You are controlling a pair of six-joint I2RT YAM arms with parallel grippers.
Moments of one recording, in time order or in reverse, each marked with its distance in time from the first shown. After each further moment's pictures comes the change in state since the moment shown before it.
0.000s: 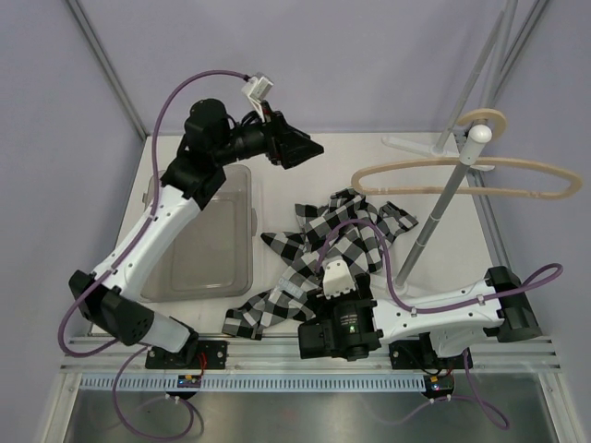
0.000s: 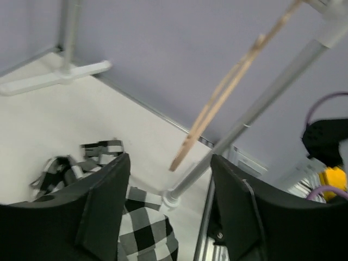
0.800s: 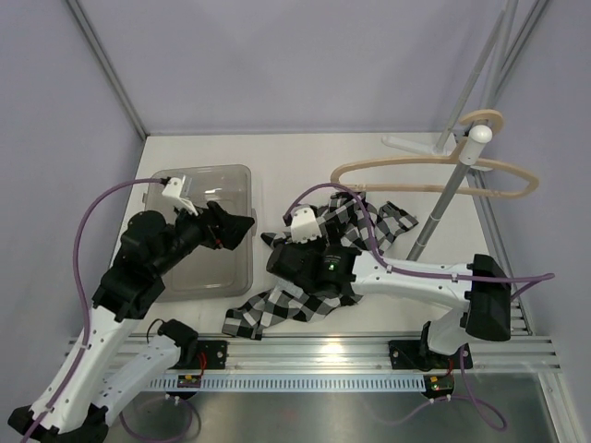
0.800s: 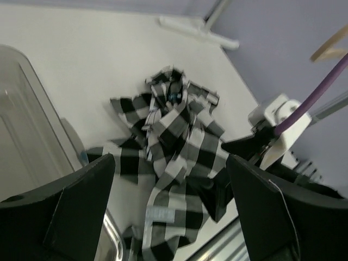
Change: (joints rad) left arm 0.039 -0.843 -0.683 -0.340 -0.584 0.030; right arm -0.384 0.116 0.107 0.559 -0.032 -0.635
